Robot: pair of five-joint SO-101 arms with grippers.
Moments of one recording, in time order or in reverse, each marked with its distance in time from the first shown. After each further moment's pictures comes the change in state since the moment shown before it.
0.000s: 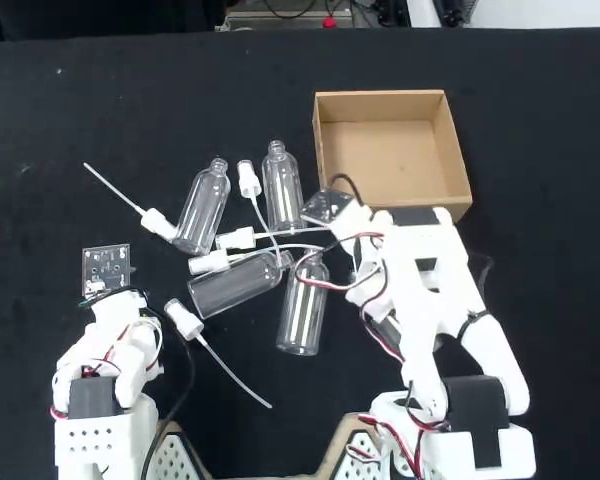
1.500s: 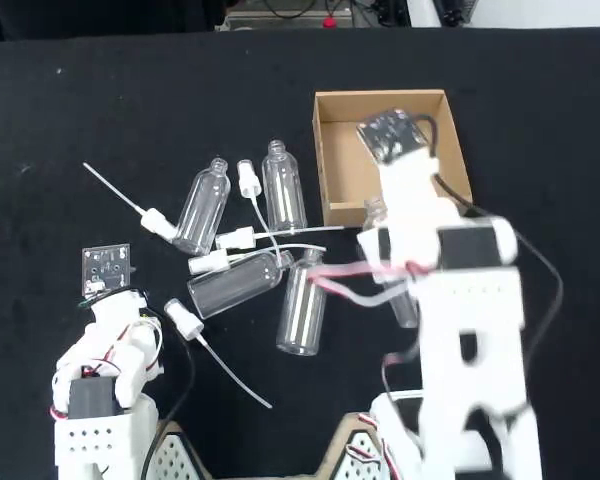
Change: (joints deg) left arm 0.0 0.0 0.0 0.0 0.0; right arm 0.3 -28.0 -15.5 13.2 -22.9
